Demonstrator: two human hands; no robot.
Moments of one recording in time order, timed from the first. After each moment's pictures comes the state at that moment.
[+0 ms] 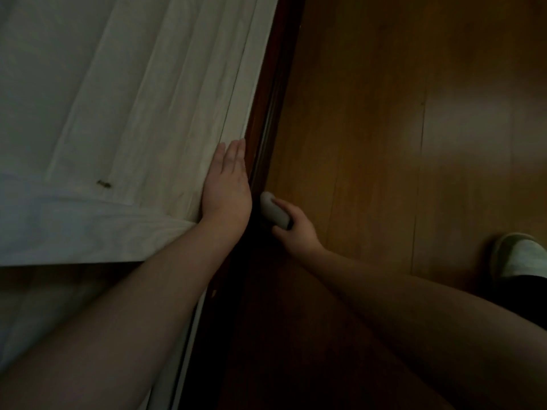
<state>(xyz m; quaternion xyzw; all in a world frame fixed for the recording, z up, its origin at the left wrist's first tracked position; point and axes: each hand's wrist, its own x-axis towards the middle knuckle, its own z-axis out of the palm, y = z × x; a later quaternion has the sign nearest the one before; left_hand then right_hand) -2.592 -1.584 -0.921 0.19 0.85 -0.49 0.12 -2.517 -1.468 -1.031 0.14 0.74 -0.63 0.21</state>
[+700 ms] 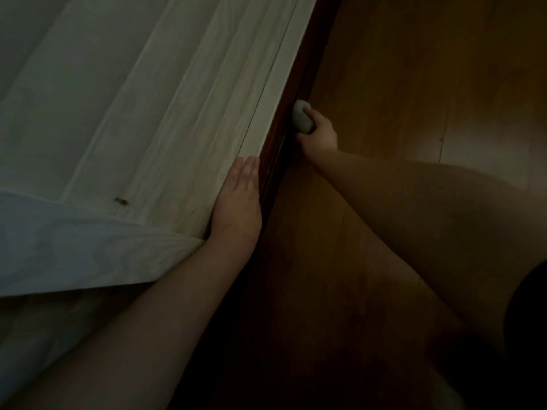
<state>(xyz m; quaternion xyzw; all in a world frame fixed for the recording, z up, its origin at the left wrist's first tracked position) -2.597 -1.590 -0.925 0.20 0.85 -0.47 0.12 -2.730 -1.430 -1.005 0.13 0.81 -0.57 0.08</state>
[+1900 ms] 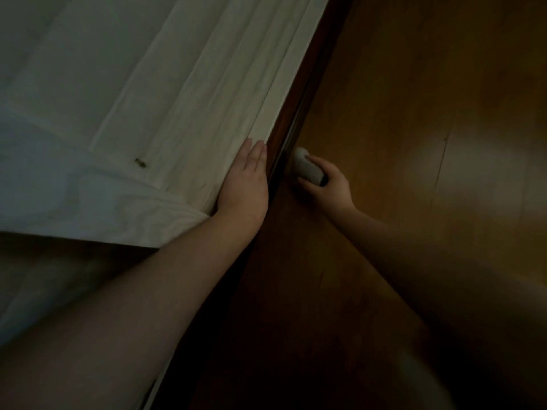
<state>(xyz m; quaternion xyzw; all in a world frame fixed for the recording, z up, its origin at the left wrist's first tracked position) -2.599 -1.582 -0.923 0.21 0.84 -0.49 0.14 -2.616 -1.416 -1.034 0.07 0.81 -0.58 0.10</state>
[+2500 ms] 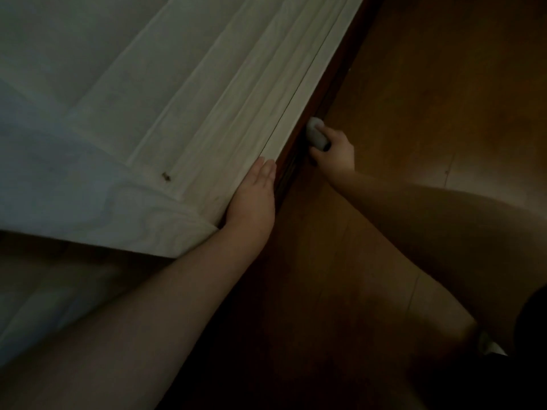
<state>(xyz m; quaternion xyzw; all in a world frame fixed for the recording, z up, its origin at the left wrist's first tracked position) -2.604 -1.582 -0.923 0.20 0.85 -0.46 0.15 -2.727 -1.420 -1.011 0.04 0.86 -0.50 0.06</state>
